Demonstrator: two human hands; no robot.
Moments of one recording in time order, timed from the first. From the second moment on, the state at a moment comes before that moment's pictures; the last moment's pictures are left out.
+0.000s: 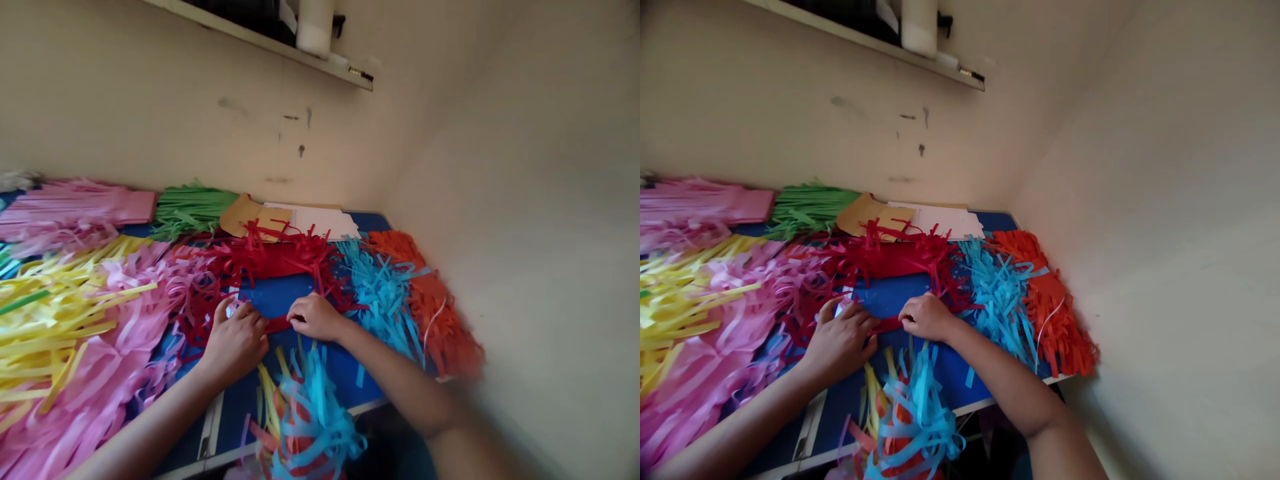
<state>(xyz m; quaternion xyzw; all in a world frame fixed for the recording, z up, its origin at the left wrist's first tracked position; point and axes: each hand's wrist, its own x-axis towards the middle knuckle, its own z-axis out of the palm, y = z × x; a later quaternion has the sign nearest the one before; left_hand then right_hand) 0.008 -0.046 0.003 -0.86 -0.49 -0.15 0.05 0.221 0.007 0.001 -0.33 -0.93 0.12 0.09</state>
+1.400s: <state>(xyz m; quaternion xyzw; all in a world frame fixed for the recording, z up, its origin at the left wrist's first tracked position) -0.009 -0.041 -0.012 -0.80 -0.58 -0.14 0.00 0.237 0.012 -0.010 -0.52 -0.84 0.14 0.12</state>
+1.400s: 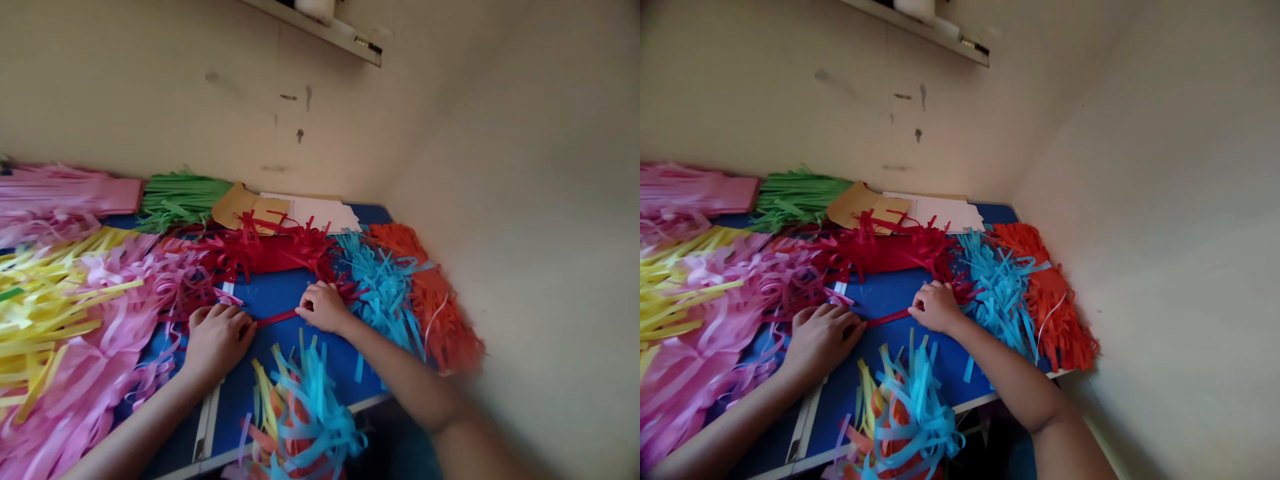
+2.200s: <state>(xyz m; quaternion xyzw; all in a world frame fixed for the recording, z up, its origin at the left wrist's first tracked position) 0.020 -0.029 -0.009 -0.87 -0.42 -0.22 0.15 0.216 0.002 -0.004 -0.31 -0.95 -0.08 0.08</state>
